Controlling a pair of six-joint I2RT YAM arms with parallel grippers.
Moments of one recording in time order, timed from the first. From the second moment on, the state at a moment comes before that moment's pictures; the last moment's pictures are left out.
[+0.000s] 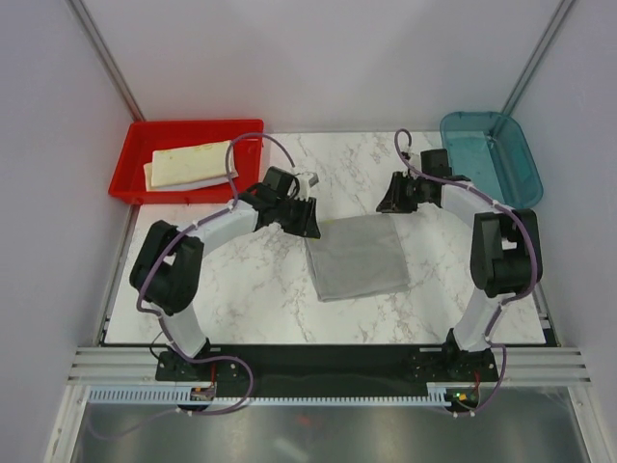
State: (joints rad) left arm -0.52 1.75 1.22 -0.31 0.39 -0.21; right arm 0.09 1.79 1.21 -0.33 -0.51 0.27
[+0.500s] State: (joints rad) left arm -0.55 1.90 1.19 -0.36 0.32 -0.27; right arm 0.08 2.00 1.23 -0.23 -0.55 0.33
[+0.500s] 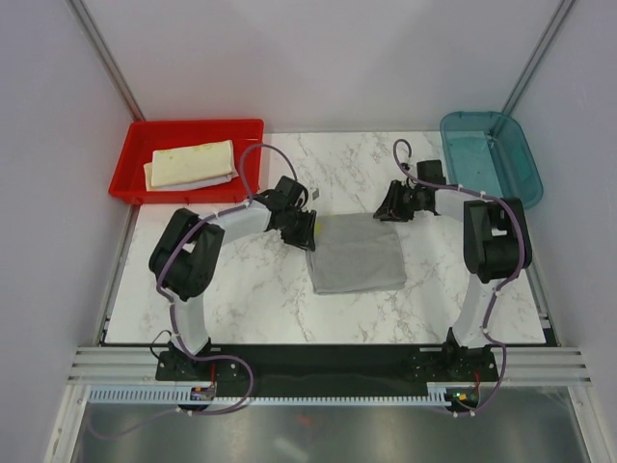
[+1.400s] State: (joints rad) left arm -0.47 1.93 1.47 -0.47 0.34 -0.11; right arm 0.01 1.83 1.16 -0.25 -0.44 0.28
